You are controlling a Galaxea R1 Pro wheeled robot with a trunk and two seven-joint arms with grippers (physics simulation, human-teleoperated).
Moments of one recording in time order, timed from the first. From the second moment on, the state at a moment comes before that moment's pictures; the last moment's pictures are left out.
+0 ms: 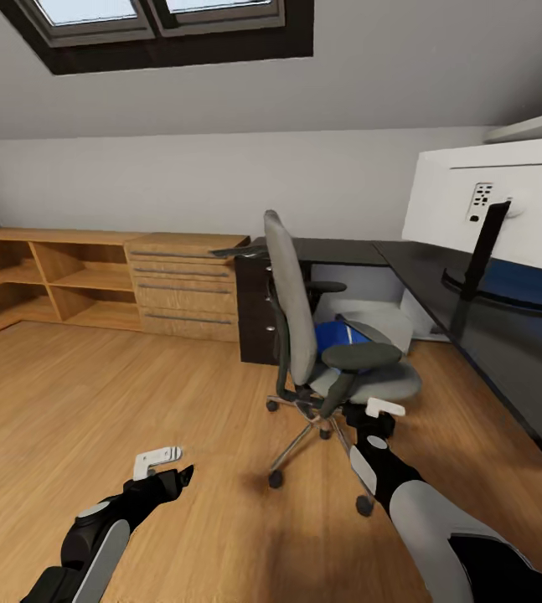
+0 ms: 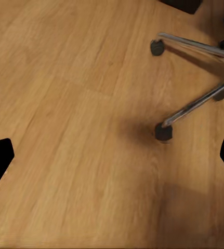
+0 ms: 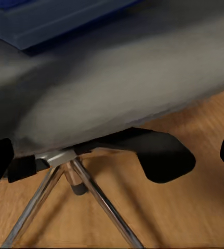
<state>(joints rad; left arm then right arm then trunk) -0.16 0.08 -0.11 -1.52 0.47 0.64 0.23 -0.83 0.09 -0.10 -0.29 -0.05 -0.23 -0.33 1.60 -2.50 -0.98</state>
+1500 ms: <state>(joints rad) -0.16 0.08 -0.11 -1.50 0.46 0.64 0.23 -0.83 0.09 -0.10 -0.29 -0.05 -0.23 -0.32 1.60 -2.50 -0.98</state>
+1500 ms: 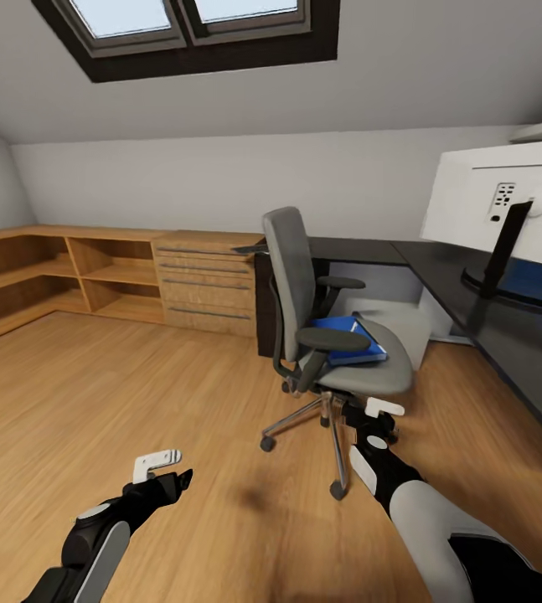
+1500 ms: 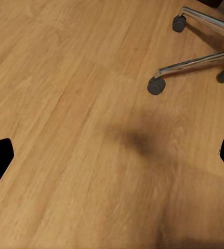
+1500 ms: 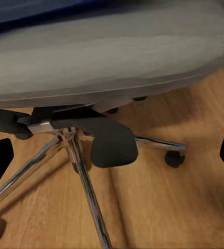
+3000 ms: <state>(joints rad) -0.16 0.08 0.06 -1.51 0.47 0.64 0.23 -0.83 0.08 -0.10 -0.30 -0.38 -0.23 -0.32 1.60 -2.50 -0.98</state>
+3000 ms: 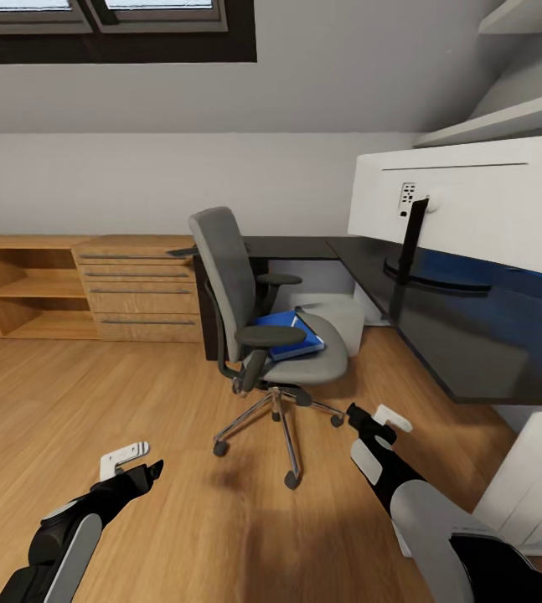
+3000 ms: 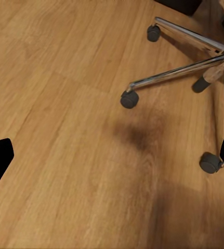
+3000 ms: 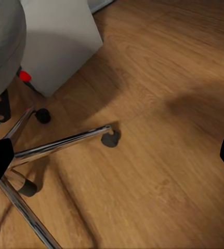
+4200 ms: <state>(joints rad) -0.16 0.09 0.06 -1.51 0.46 0.64 0.23 -0.84 0.02 -0.12 -0.39 -0.70 -0.16 -0.23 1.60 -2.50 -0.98</state>
